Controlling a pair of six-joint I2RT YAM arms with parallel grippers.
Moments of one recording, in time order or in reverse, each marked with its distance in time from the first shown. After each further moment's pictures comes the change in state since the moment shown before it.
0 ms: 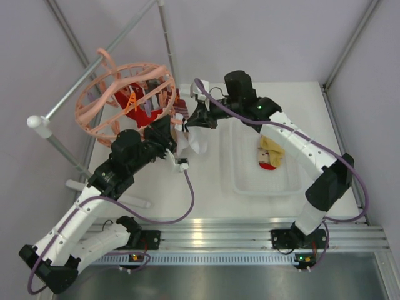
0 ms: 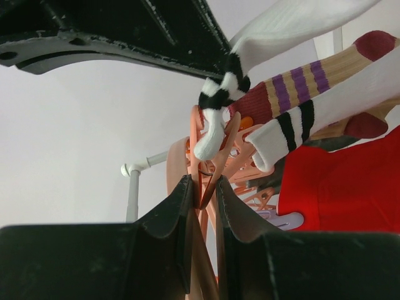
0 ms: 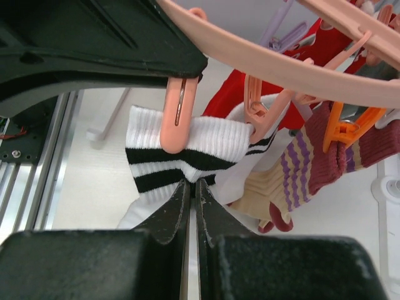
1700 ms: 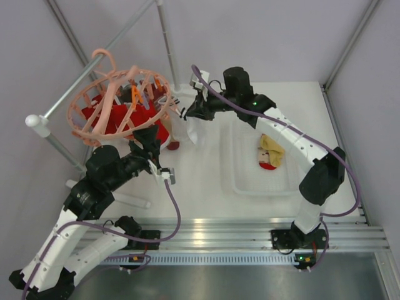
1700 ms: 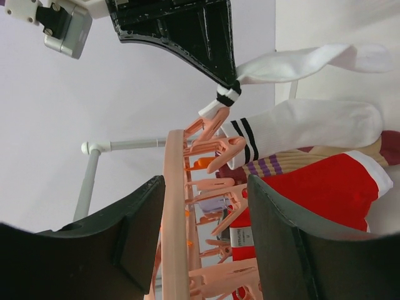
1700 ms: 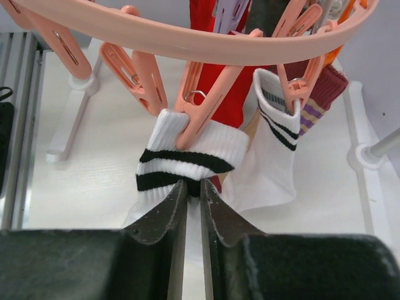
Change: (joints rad) left arm -0.003 -0.189 0.047 -0.203 0.090 -0.348; right arm -0.035 0.077 0.042 0.095 0.112 0.129
